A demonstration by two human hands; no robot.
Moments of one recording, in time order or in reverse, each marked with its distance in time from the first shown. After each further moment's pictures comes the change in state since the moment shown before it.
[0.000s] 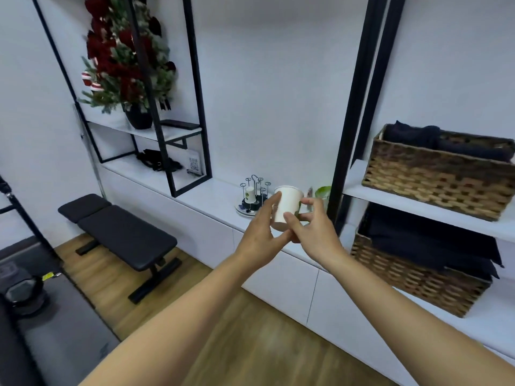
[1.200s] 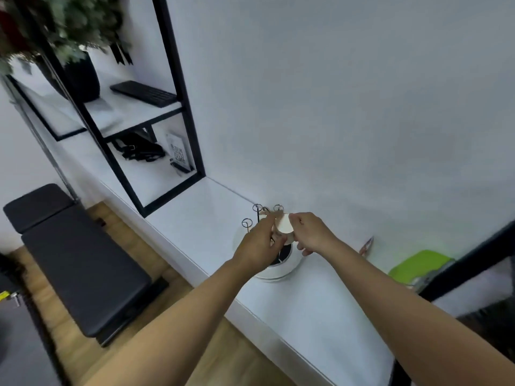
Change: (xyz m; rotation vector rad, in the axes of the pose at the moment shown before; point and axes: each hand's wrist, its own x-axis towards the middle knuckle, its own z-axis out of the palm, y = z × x) left_hand 0.491 -0.386 0.043 0.142 -0.195 -0.310; right_hand 0.624 0.196 0.163 -0.375 -0.427 0.336
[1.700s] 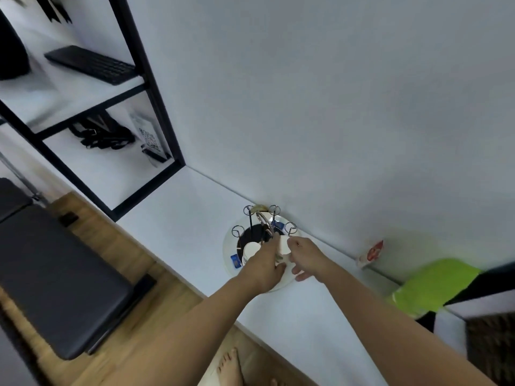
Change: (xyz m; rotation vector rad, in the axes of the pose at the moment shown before) left_hand 0.078 -0.086 0.056 0.098 -0.368 -0.231; right_hand 0.101 0.069 0.047 0.239 -0.164 0.371
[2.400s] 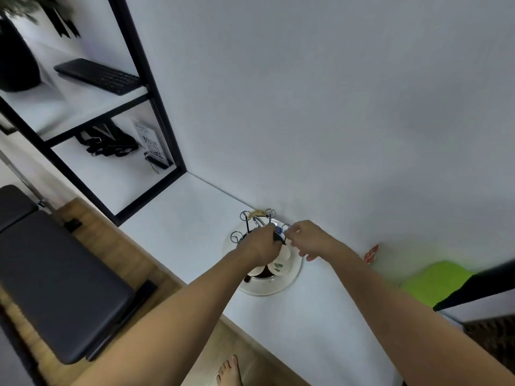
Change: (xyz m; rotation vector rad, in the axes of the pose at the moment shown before) left_hand 0.013 0.049 -0.052 0.182 0.026 -0.069; right_hand -0.007 -0.037 -0.039 -0.285 0.037 -0.122
